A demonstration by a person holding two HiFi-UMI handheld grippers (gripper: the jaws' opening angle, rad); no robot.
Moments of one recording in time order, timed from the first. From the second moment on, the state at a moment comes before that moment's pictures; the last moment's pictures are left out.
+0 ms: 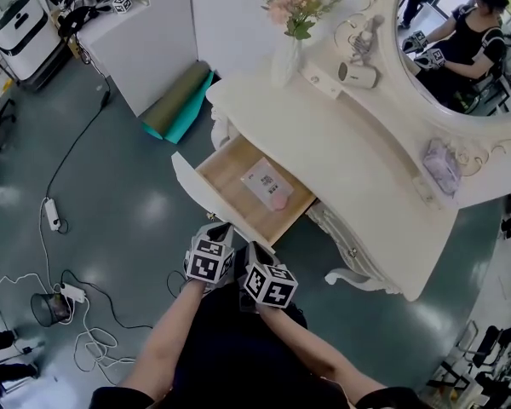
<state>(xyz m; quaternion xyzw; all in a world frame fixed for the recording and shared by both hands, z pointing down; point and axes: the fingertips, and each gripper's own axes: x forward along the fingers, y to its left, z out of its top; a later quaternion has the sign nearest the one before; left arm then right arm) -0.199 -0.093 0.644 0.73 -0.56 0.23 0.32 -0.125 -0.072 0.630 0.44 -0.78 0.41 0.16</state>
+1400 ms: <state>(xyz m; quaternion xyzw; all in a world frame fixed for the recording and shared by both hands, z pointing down) -0.159 -0.177 0.649 0.76 -0.51 0.23 0.33 -0.098 -0.153 0.640 0.46 -0.76 0.42 0.19</state>
